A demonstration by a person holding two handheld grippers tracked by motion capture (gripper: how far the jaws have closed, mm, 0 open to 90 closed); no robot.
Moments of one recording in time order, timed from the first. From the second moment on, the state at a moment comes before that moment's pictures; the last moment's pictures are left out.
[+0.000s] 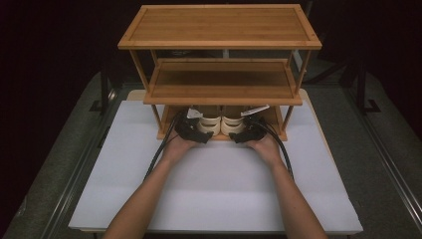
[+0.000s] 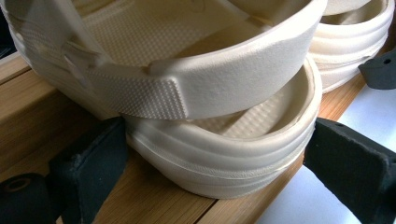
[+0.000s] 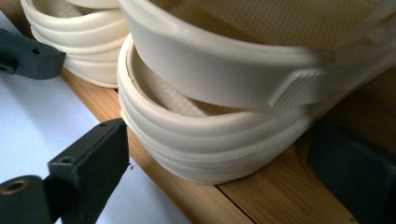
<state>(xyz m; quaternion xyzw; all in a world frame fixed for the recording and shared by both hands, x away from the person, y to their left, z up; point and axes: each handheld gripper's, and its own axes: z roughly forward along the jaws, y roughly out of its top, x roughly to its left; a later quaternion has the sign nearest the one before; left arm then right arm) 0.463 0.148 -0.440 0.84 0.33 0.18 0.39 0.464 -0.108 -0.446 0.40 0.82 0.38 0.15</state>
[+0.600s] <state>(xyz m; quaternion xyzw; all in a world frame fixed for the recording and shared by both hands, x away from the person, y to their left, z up) 0.447 0.165 -0.419 0.85 0.31 0.17 0.38 0.438 -0.129 -0.434 0.40 0.81 0.40 0.14</state>
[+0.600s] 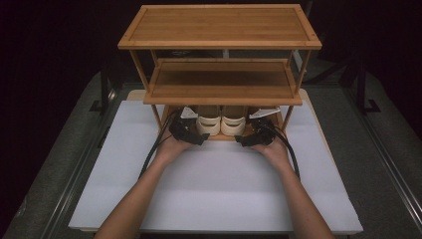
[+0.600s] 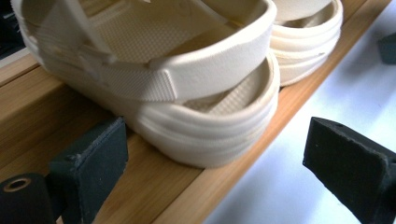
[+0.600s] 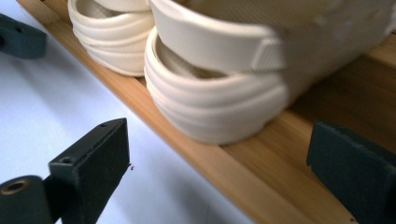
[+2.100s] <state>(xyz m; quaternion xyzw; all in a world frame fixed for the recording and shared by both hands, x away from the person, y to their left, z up) 0.290 0.325 -0.427 0.85 0.35 0.19 0.34 0.287 -0.245 -0.441 0.46 0.78 0.39 0.17</state>
